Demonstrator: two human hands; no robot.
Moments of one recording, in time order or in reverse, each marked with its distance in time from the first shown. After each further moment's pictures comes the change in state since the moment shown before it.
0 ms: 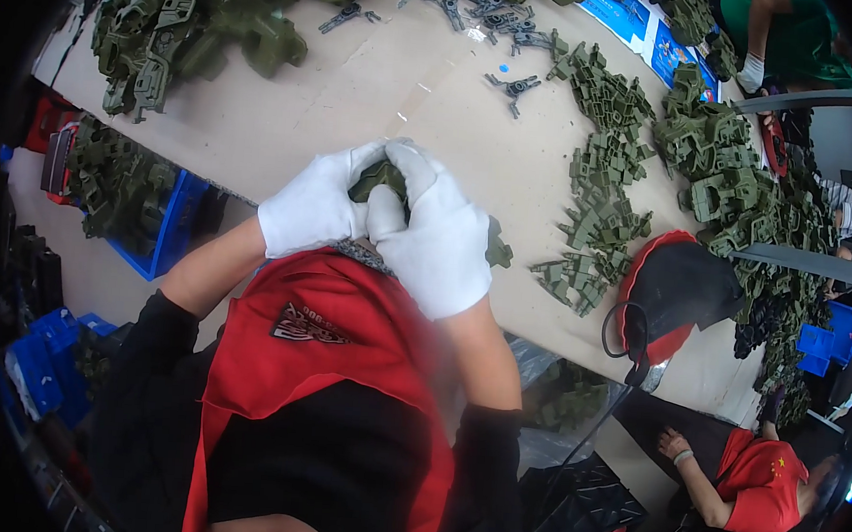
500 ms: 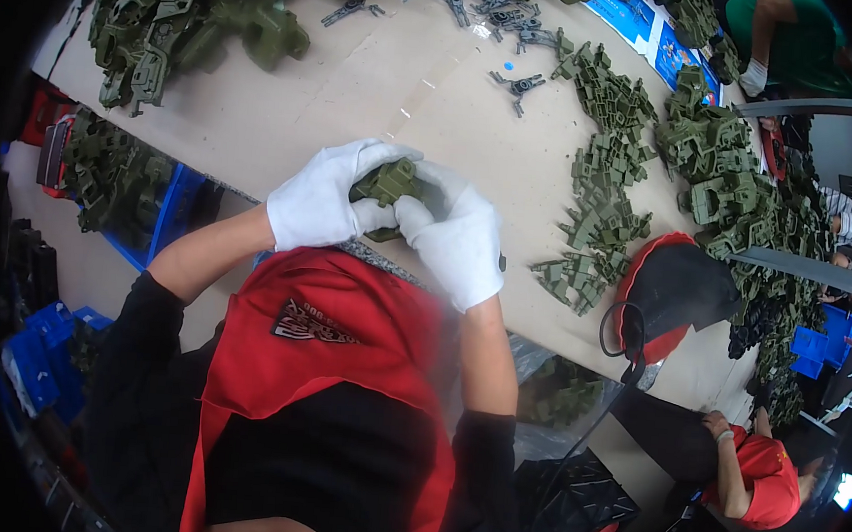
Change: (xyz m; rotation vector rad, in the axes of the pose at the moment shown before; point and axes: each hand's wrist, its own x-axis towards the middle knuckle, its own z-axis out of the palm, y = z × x) left_hand 0.001 -0.011 -0.008 0.285 -0.012 0.148; right_hand -0.003 0.039 0.009 0.425 -0.081 0.320
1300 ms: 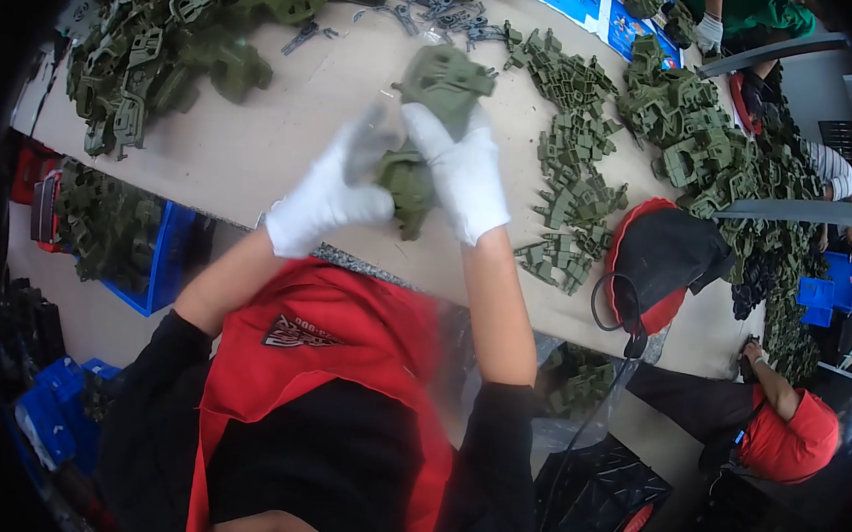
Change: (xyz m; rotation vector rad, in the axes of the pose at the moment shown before) left_hand 0.031 -0.002 0.040 -0.948 0.441 -0.248; right_hand 0.045 -0.029 -0.022 0.397 0.125 -0.009
